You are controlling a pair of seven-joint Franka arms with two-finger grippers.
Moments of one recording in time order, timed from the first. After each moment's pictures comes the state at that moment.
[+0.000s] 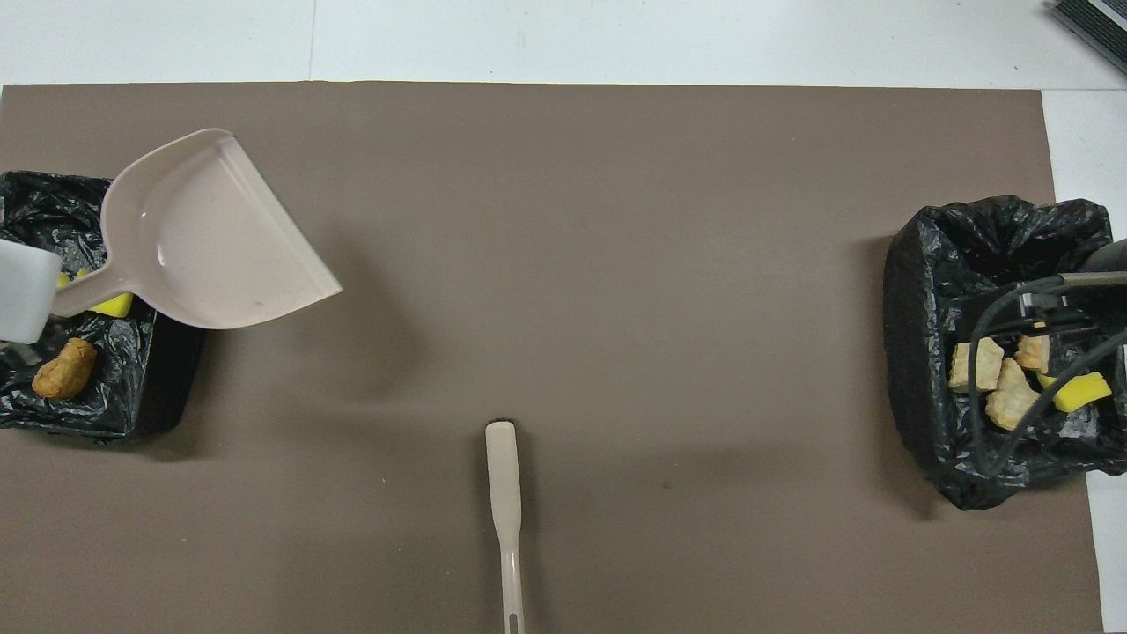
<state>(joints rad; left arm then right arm) 0.17 -0.08 -0.25 -1.80 0.19 1.74 0.87 -0.11 -0.03 0.12 -1.58 0.00 1.46 0.04</state>
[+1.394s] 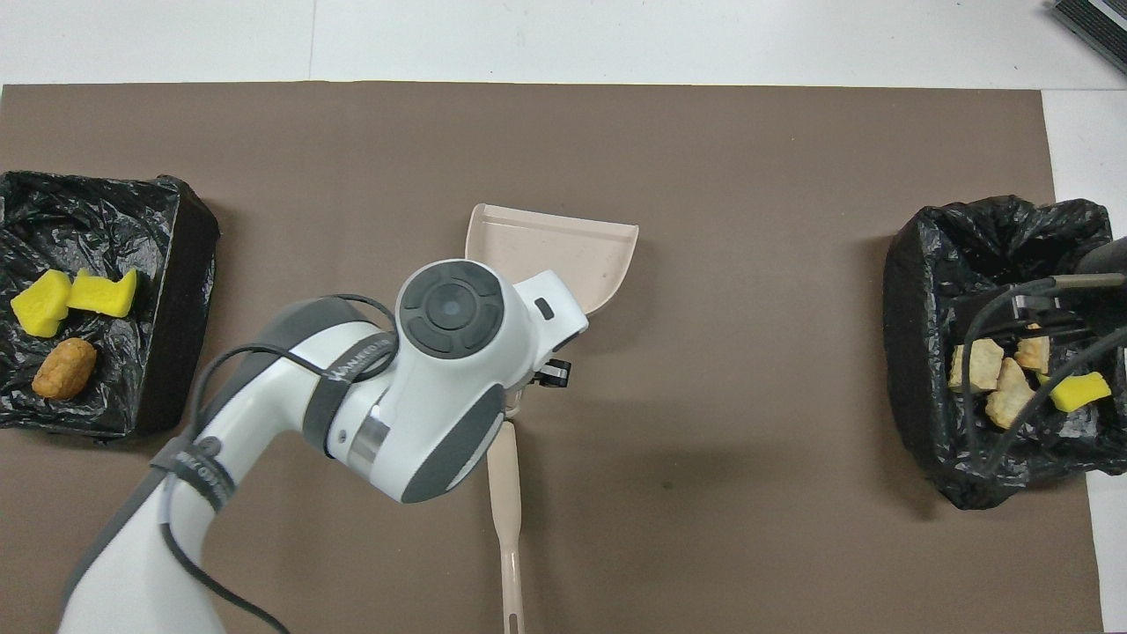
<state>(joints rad) -0.47 0.26 -0.25 -1.82 -0.01 2.09 -0.46 -0.11 -0.03 0.13 -1.59 0.01 1.46 0.04</state>
